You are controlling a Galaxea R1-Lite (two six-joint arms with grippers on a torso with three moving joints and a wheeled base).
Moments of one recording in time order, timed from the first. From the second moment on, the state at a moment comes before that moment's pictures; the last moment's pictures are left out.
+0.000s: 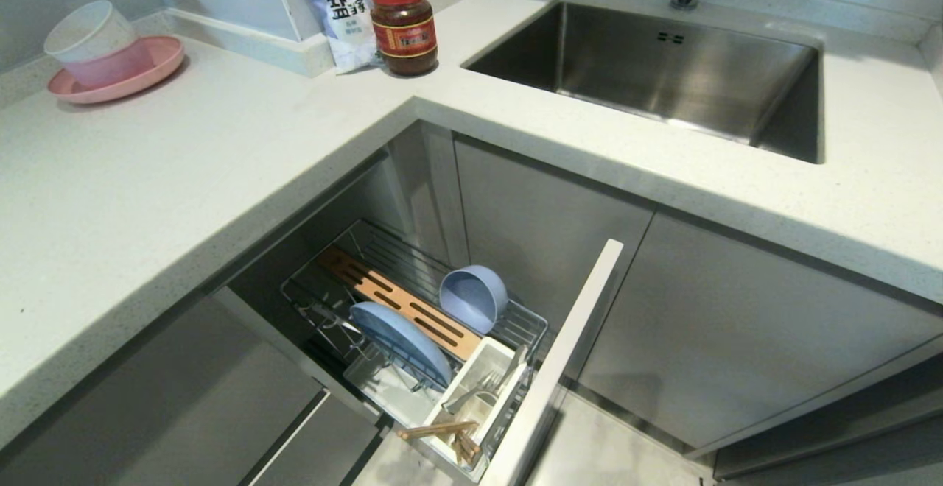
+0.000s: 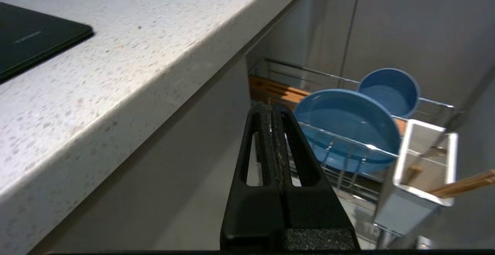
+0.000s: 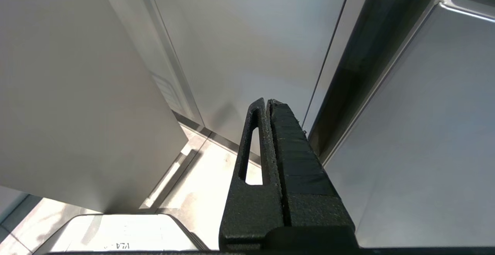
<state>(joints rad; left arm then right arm) 0.00 0.00 -0.03 -0.21 0.01 0.12 0.00 0.00 0.00 0.00 0.00 0.02</state>
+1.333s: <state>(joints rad) 0.00 0.00 -0.03 -0.12 0.01 -0.03 0.00 0.00 0.00 0.00 0.00 0.02</state>
